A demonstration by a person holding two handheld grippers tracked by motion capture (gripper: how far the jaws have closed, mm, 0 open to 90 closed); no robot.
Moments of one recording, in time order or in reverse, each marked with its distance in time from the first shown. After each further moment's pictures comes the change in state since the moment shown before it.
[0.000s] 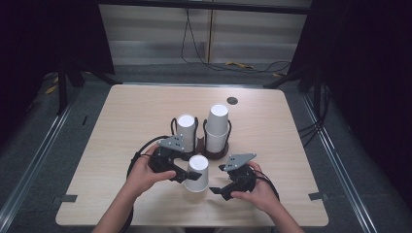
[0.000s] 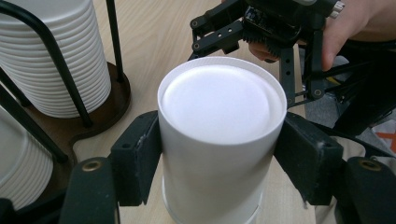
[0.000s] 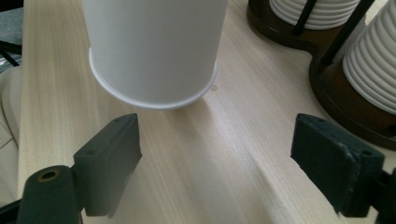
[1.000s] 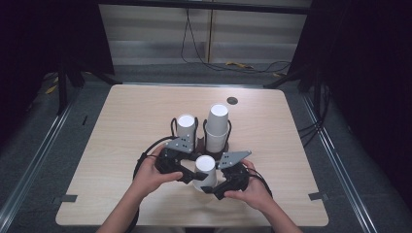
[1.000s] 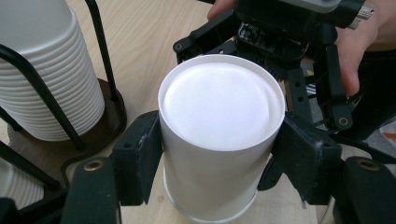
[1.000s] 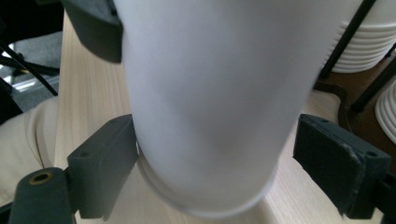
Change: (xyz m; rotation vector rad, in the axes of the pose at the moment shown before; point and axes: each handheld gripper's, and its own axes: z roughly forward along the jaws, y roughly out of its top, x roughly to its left) left arm -0.008 0.011 0.011 -0.017 0.010 0.033; right arm 0.006 0.019 0.008 -0.085 0.075 0.008
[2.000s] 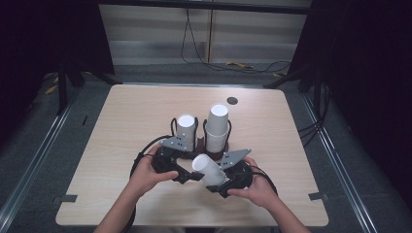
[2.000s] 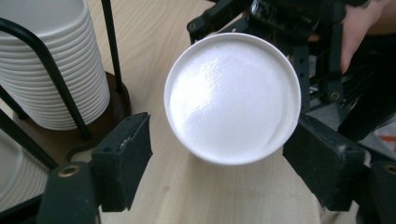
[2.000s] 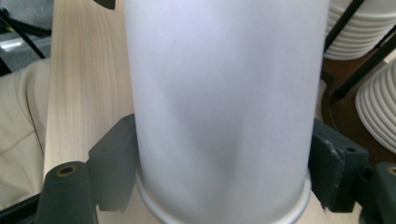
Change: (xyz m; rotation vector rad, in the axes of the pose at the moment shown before) left arm 0.008 -0.009 -0.004 0.002 -0.009 -0.015; right arm -0.004 0.005 -0.012 0.118 -0.016 -0.095
